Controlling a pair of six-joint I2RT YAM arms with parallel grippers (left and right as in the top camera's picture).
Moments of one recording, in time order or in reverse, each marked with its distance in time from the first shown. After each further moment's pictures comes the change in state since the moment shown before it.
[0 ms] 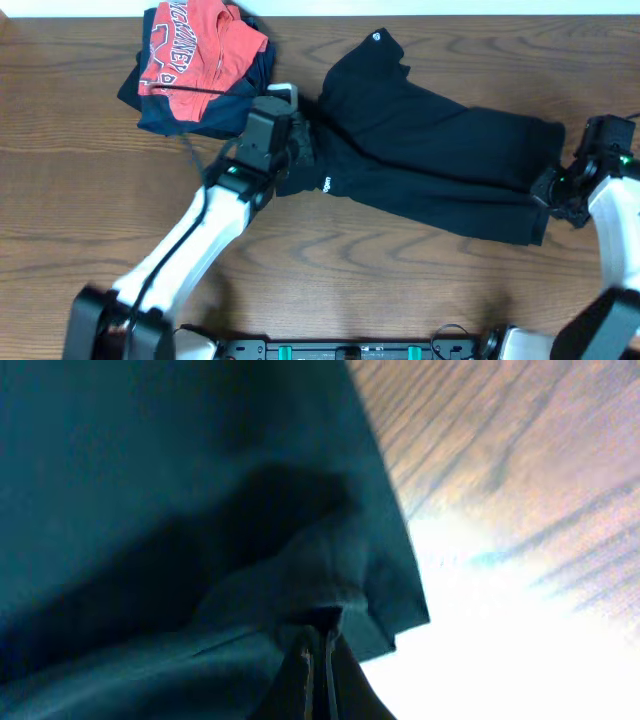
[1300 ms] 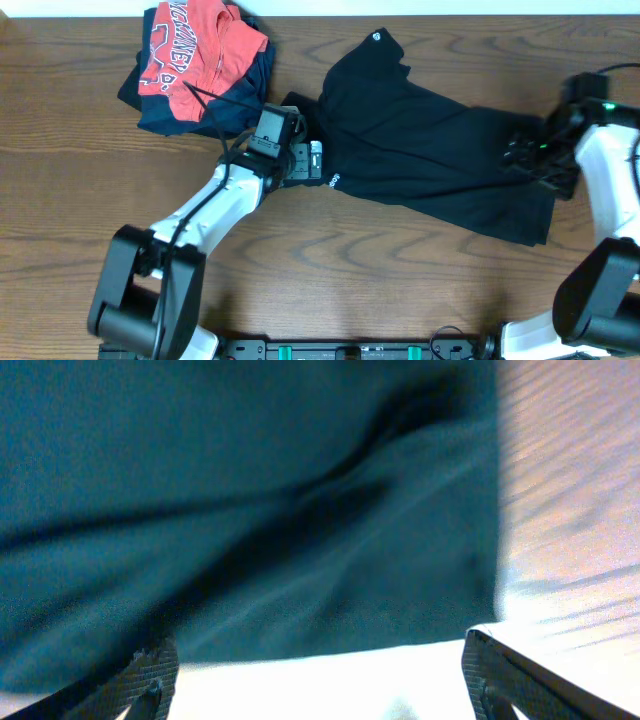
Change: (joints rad) left arm 0.042 0.172 0.013 -0.136 0.011 0.122; right arm 0.176 0.181 0.275 -0.239 -0.071 -0.111
